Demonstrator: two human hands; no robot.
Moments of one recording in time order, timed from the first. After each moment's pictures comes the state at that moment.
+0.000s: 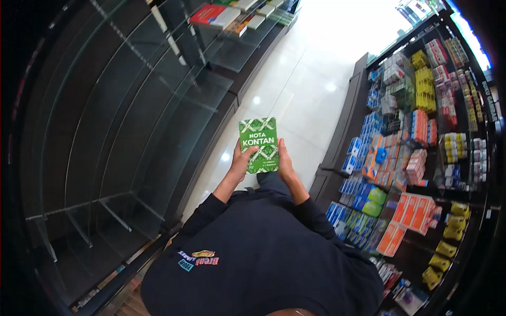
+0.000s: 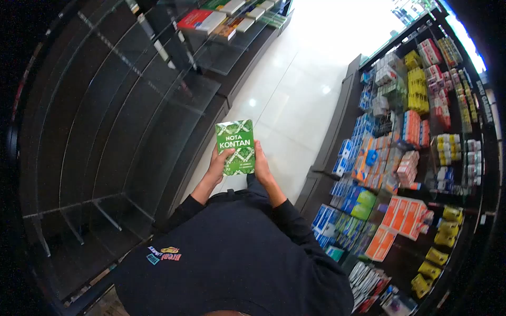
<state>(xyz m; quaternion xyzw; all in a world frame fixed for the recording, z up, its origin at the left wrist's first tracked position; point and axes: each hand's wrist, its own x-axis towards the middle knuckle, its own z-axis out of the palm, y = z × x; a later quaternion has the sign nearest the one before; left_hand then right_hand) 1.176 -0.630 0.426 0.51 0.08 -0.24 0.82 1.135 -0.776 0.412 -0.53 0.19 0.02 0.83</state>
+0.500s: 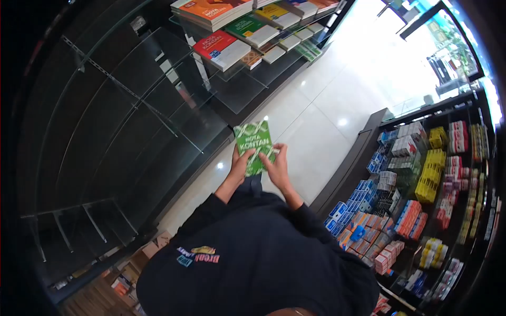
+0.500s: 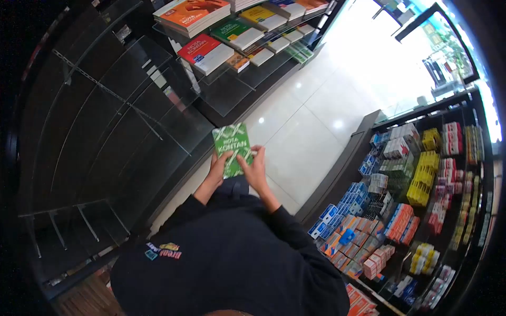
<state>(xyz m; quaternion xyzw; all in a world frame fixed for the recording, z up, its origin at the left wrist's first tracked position) 1.424 -0.773 0.380 0.46 0.16 -0.08 0.87 1.414 -0.914 0.392 -0.80 0.01 -0.06 0.59</state>
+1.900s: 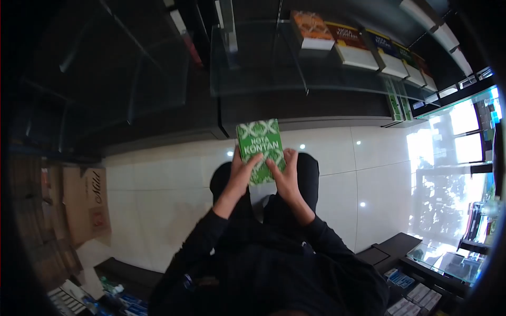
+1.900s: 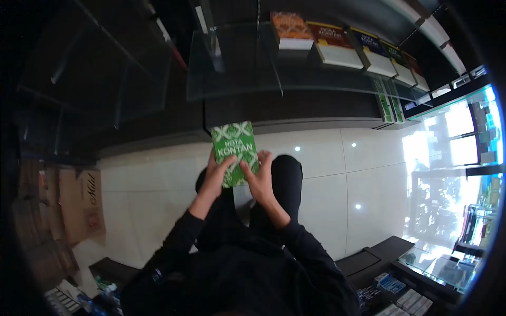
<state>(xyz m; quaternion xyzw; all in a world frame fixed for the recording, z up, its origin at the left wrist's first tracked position) 1.635 -0.963 -0.018 0.45 0.31 0.24 0.80 1.716 -1.079 -0.049 -0.70 -0.23 0.20 0.65</state>
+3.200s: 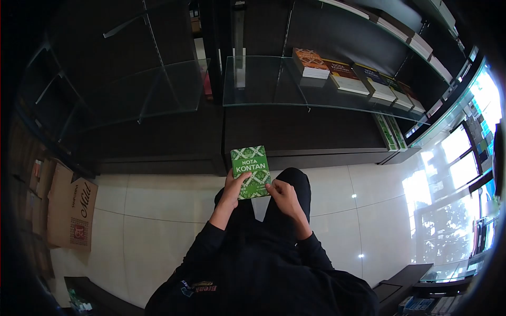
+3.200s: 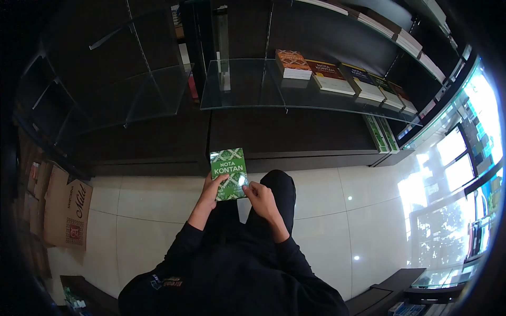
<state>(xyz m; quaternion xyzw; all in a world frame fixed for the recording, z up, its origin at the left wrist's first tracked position) 1.618 -0.935 -0.132 0.45 0.29 0.25 0.81 1.727 -1.095 -0.096 -0.77 -0.40 0.18 0.46</state>
